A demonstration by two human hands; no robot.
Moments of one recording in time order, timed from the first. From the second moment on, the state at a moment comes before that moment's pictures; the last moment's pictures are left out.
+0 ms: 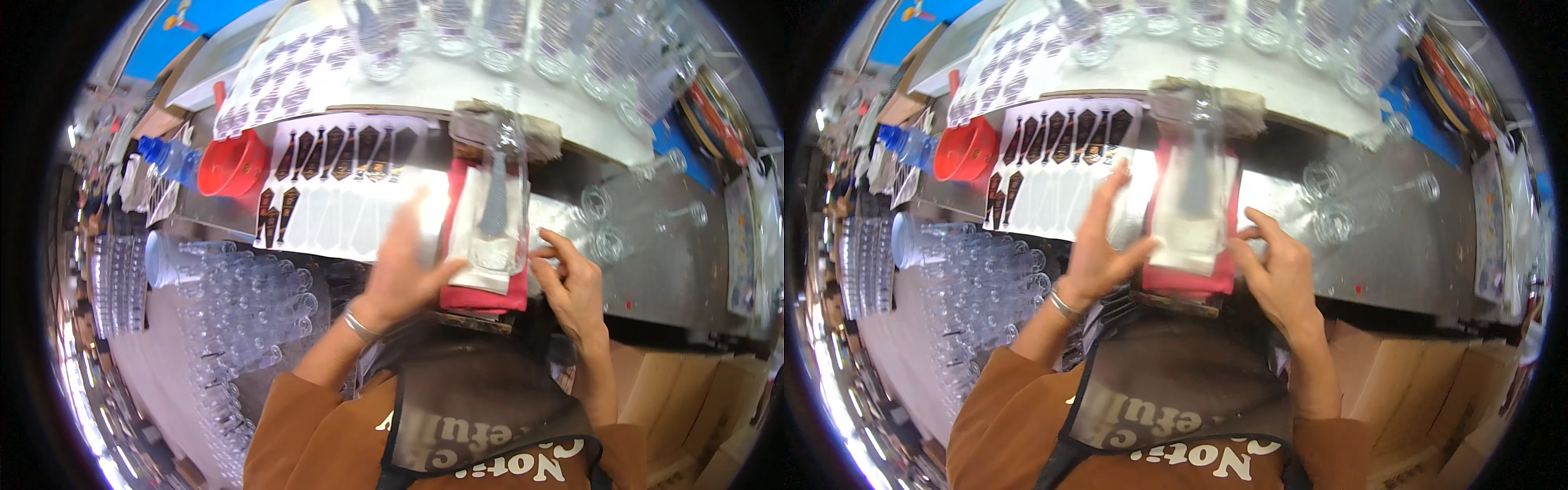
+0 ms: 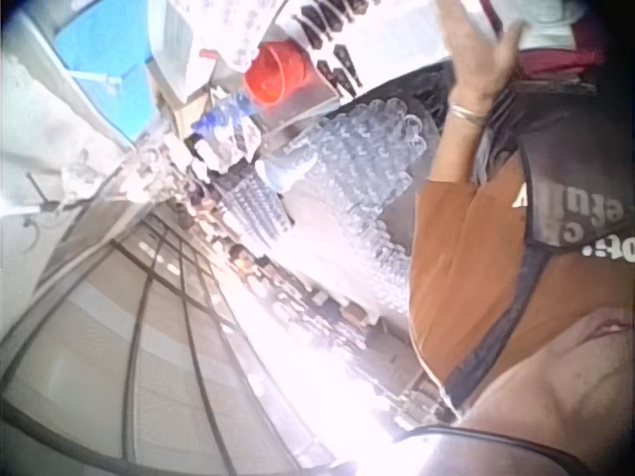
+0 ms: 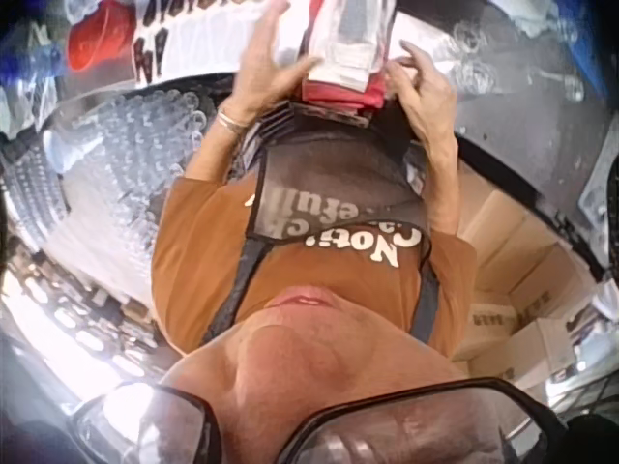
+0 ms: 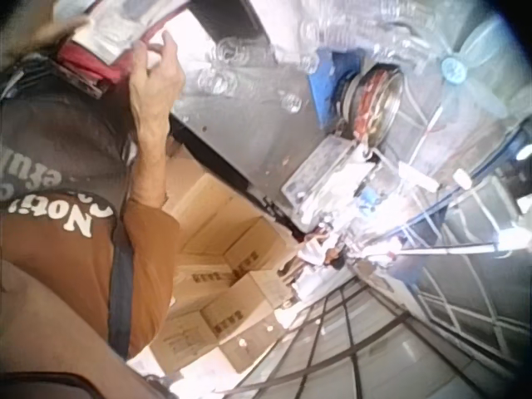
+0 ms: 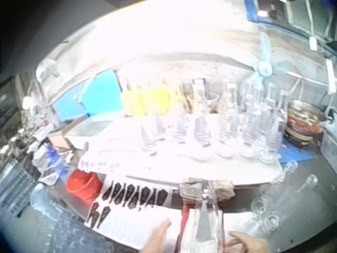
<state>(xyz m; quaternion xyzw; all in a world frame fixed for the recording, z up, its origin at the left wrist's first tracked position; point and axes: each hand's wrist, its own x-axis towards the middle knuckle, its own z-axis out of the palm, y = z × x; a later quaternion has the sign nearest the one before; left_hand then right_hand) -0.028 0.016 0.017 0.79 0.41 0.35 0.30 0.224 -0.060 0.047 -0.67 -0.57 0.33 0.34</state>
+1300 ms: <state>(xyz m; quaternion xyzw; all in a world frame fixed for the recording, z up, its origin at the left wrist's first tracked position) 0.000 0.016 0.053 0.91 0.27 0.28 0.16 0.207 -0.062 0.029 -0.60 -0.71 0.15 0.35</state>
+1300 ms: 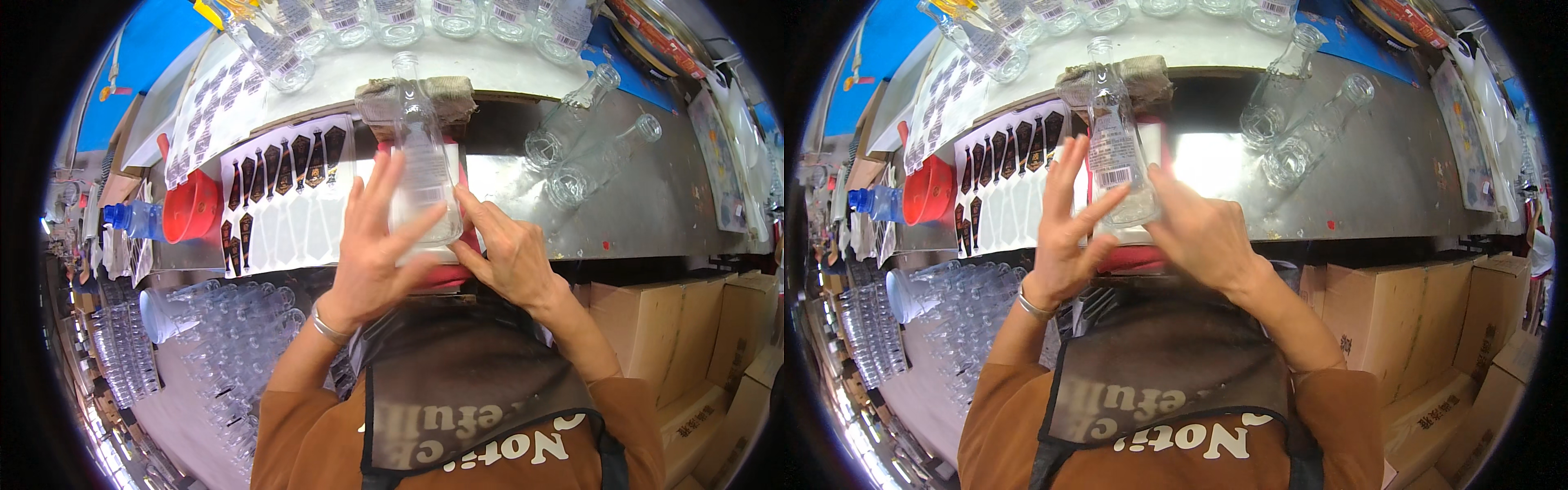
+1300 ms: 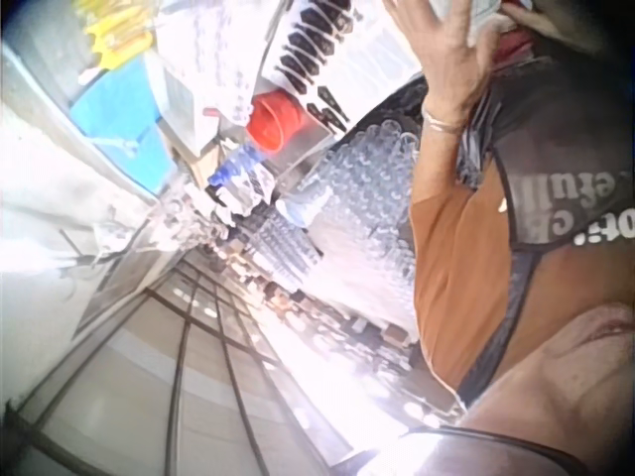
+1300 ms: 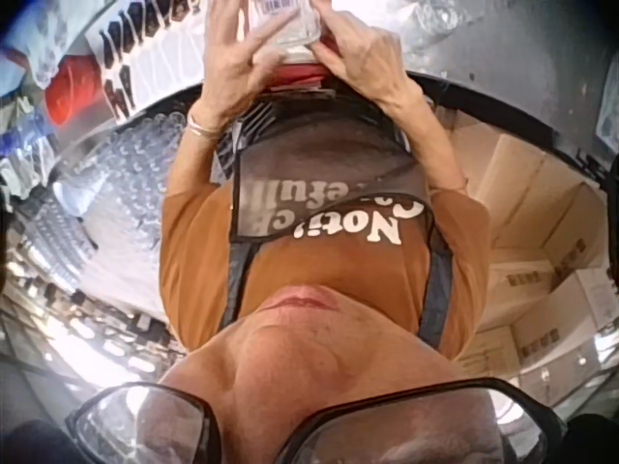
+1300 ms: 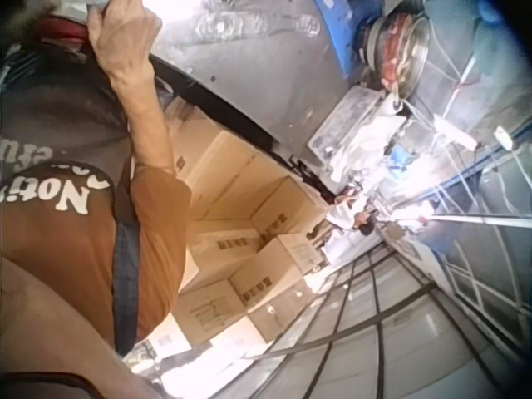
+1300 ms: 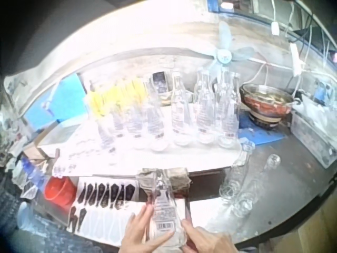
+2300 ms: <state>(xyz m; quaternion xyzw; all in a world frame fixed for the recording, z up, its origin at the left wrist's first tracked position) 0.014 0.047 0.024 0.80 0.33 0.38 0.33 0.219 -0.002 0.031 -0.55 -0.53 0.48 0.42</state>
